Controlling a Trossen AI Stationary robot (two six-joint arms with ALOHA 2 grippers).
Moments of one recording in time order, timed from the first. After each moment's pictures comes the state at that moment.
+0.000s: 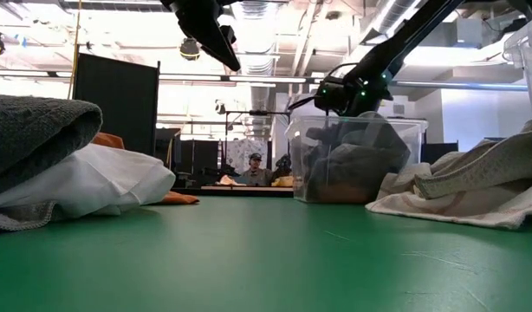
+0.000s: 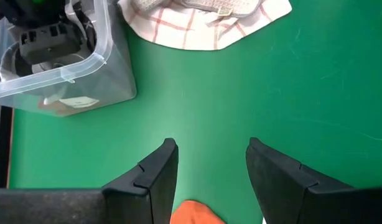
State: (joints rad) left arm 0.16 1.47 1.42 -0.81 0.11 0.31; right arm -0.63 1.82 1.15 -0.54 -0.08 0.61
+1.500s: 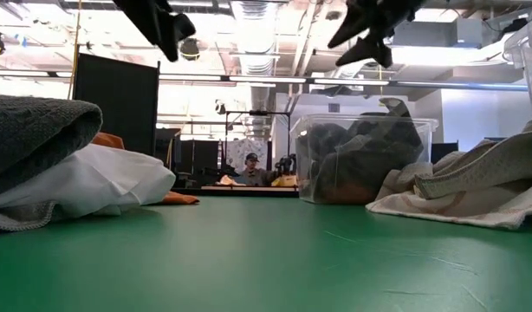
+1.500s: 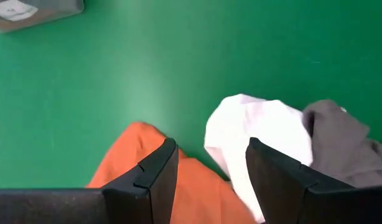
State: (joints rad) left arm 0.03 1.36 1.39 -1.14 0.08 0.21; right arm -0.33 1.19 1.15 -0.52 -0.08 0.38
